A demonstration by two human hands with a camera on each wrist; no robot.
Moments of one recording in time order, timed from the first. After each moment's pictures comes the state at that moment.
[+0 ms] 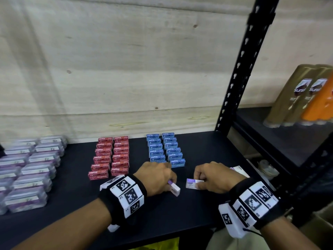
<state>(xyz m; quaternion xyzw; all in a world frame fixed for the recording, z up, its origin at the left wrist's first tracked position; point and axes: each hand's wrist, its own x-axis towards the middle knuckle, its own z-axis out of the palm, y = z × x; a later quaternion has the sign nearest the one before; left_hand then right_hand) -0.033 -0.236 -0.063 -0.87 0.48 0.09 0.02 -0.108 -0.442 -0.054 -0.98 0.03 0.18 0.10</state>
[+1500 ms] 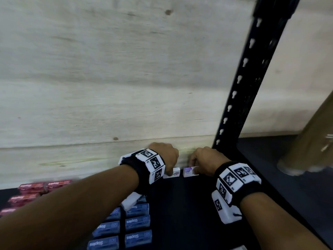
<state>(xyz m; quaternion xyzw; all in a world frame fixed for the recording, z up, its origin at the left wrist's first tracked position) 0.154 -0.443 -0.044 -0.91 0.39 0.06 0.12 0.088 -0.592 -0.049 -0.99 0.10 0.08 0.06</state>
